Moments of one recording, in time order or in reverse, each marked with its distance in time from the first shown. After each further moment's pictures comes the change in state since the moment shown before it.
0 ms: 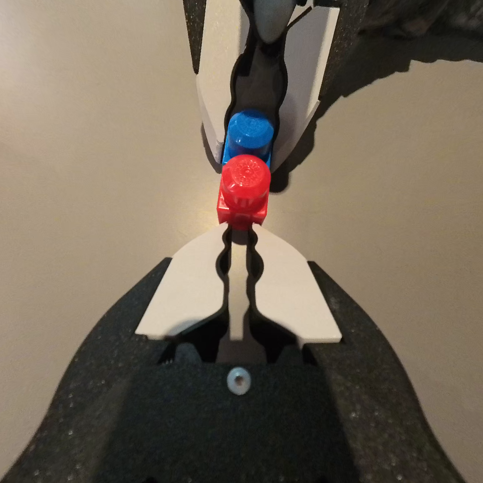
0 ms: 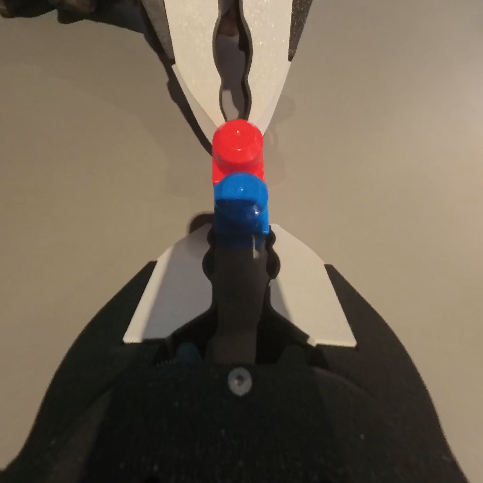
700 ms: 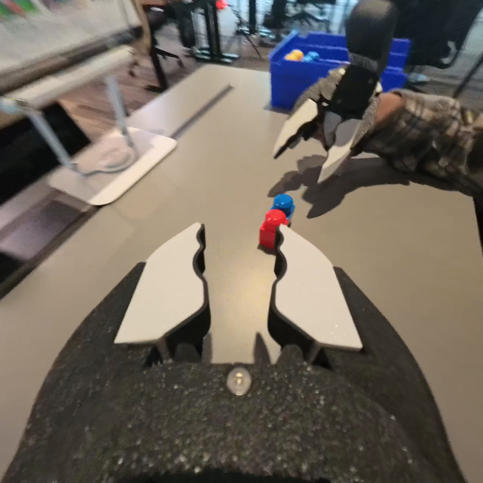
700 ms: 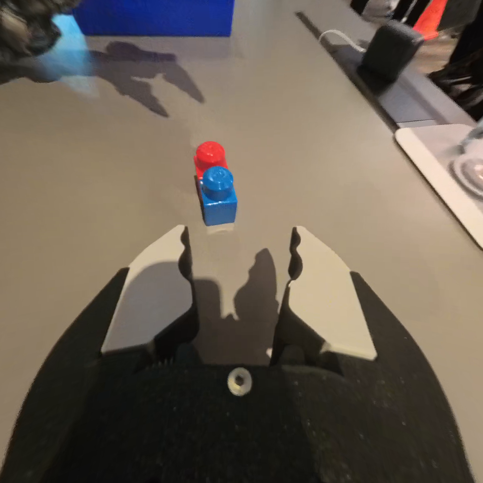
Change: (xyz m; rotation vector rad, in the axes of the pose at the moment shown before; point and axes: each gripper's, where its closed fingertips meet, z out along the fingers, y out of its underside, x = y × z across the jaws) left arm -0.001 -0.043 -0.157 0.357 -0.380 -0.126; right arm 0.010 -0.004 -0.078 0.216 0.208 0.069
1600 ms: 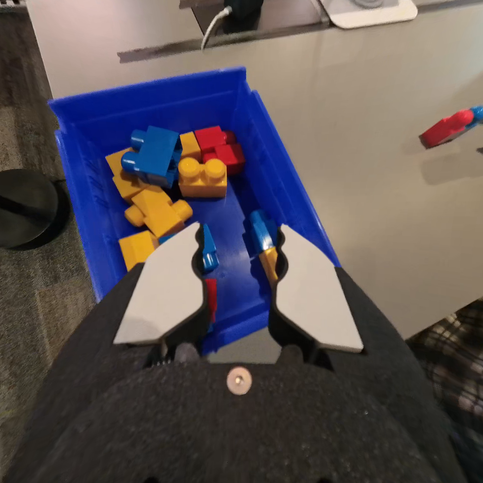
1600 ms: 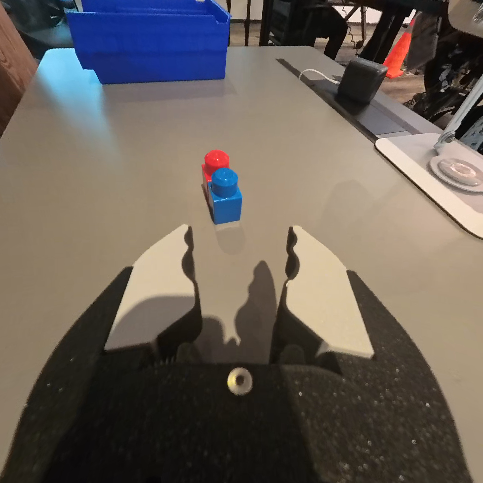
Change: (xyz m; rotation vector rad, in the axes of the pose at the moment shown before) left arm -0.090 0.141 -0.308 -0.331 -0.507 -0.529; right arm -0.007 0.003 -0.026 0.131 0.030 0.051
